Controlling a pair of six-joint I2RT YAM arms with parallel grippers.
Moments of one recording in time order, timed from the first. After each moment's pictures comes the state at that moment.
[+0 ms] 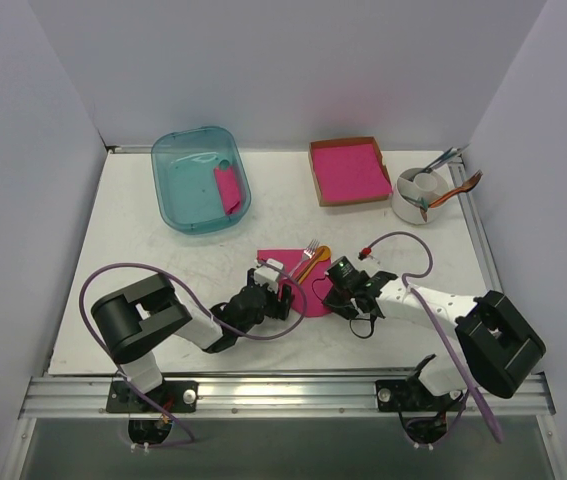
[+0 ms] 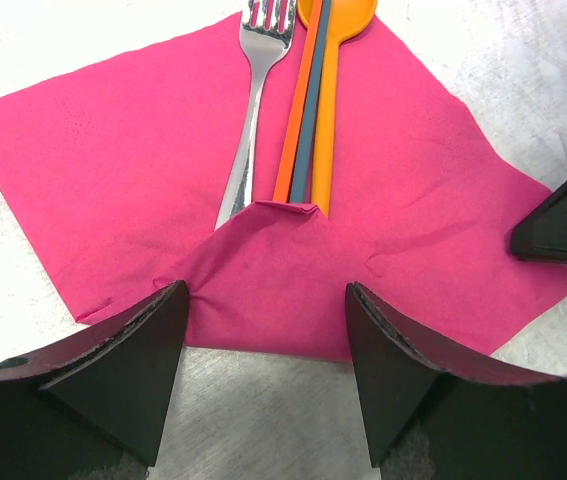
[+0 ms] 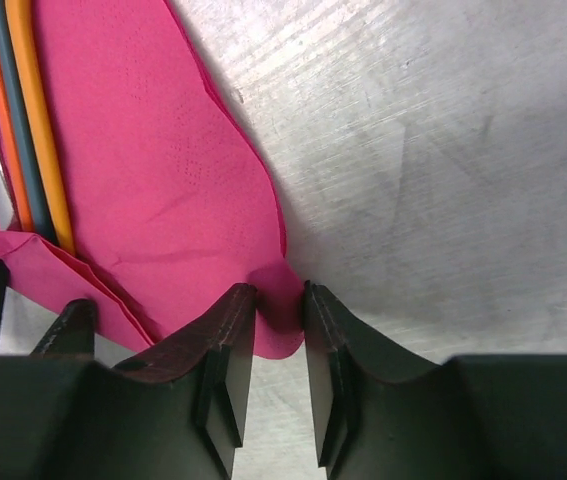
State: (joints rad) left arm -1.00 1.72 0.42 0.92 -0.36 -0.33; right arm 0.73 1.38 0.61 -0.38 0.22 1.24
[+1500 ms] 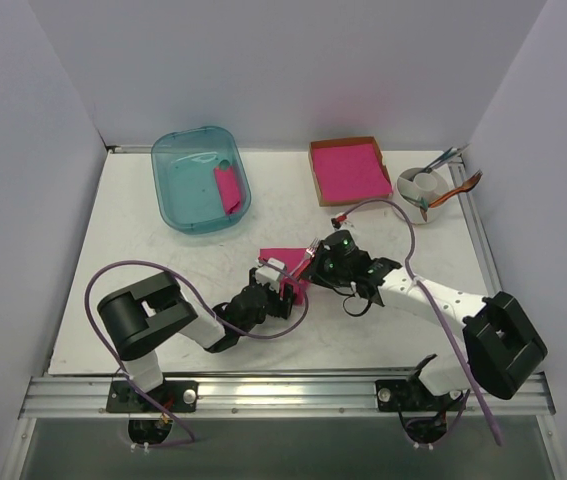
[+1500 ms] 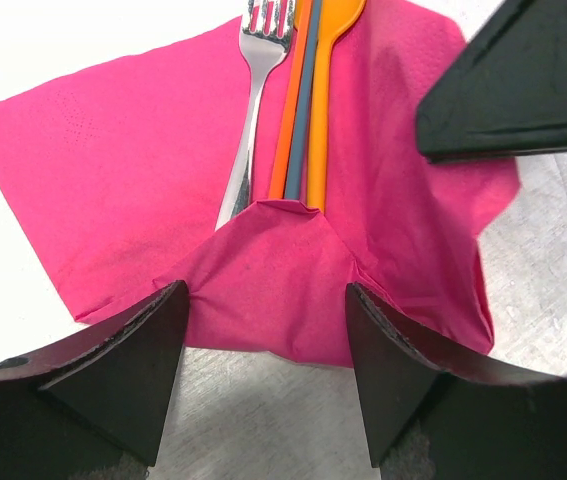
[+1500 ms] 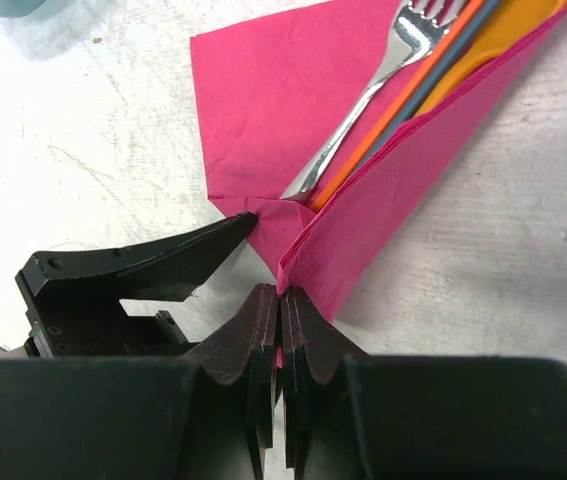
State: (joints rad) left arm -1.00 1.76 0.43 0.96 -0.36 -0.33; right arm 0.70 1.37 0.73 -0.12 0.03 0.89
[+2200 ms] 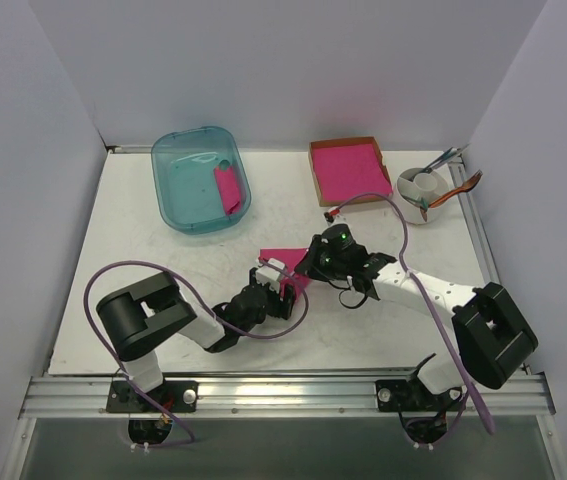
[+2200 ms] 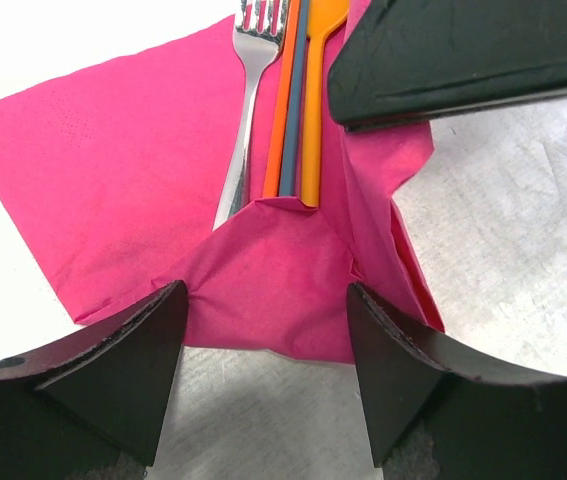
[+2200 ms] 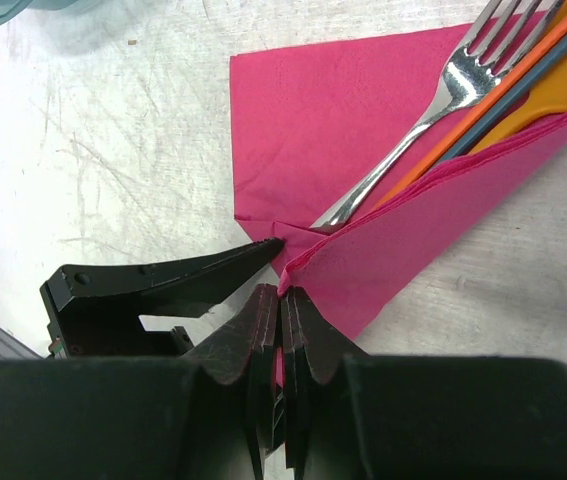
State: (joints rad) left arm -1.00 1.76 0.43 0.97 -0.35 -0.33; right arm 0.67 1.44 0.76 -0.03 -0.04 0.82
